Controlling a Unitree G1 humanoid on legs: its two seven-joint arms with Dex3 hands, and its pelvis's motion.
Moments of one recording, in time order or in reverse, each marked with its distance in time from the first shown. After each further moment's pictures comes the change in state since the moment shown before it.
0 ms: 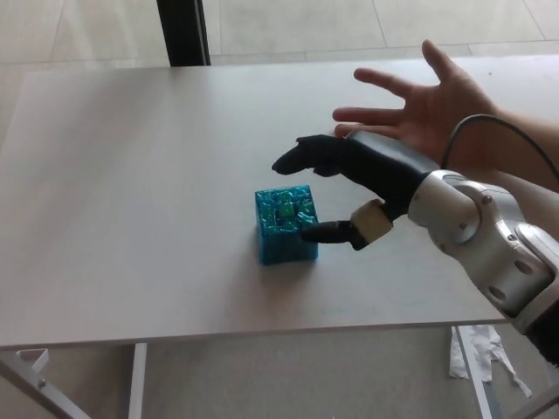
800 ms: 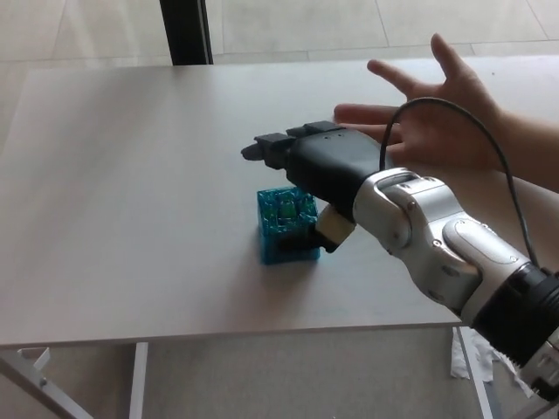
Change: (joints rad) left_arm -0.009 -0.001 -0.042 0.007 0.002 -0.020 -0.007; right_arm -0.083 0.113 0.123 0.083 -0.301 0.051 -0.023
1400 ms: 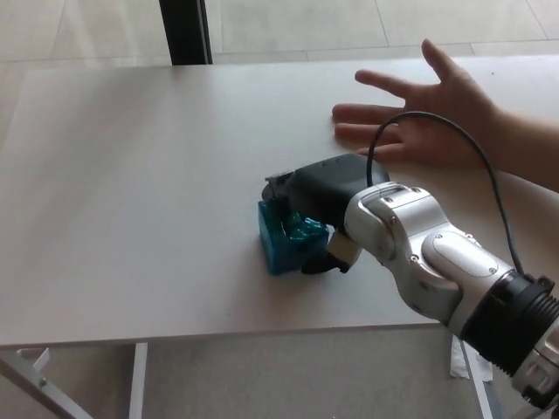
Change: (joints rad) left_arm -0.012 -0.002 -0.054 -0.001 0.010 -0.009 -0.002; right_arm 0.010 0.023 0.053 0.012 -0.116 0.105 0.092
